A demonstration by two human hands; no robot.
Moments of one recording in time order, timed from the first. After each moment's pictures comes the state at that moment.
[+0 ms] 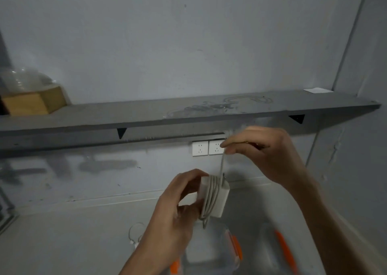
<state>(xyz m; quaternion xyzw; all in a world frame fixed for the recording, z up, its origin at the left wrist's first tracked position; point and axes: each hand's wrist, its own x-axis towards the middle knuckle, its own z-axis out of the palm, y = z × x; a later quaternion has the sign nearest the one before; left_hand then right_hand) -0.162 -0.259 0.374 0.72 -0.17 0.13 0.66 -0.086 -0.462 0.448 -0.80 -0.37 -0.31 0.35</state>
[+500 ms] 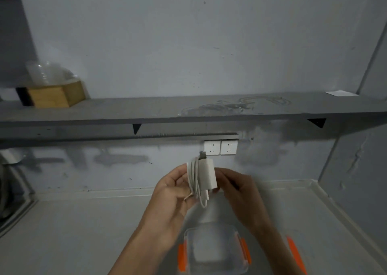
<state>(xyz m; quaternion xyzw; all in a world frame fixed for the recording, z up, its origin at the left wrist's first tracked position) -0.144 -0.242 0.383 0.57 -0.02 0.02 0.82 -0.086 -0.400 0.345 -0.76 -0.24 -0.12 0.59</state>
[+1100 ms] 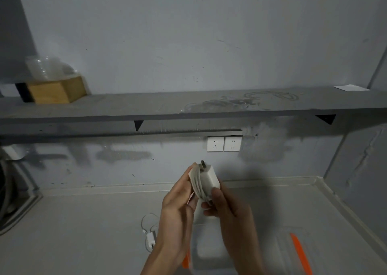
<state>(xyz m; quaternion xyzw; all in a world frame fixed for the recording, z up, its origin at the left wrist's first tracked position) -0.139 -0.253 0.346 0.52 0.01 0.09 0.85 -0.120 -0.362 0.320 -0.68 -0.10 -0.08 0.72</state>
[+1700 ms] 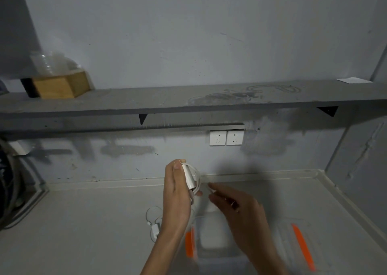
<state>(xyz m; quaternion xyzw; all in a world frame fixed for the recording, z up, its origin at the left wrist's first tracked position) -0.127 -0.244 0.336 0.69 0.10 0.21 0.69 -0.133 -0.377 0.318 -0.84 -0.12 -0.11 0.52</state>
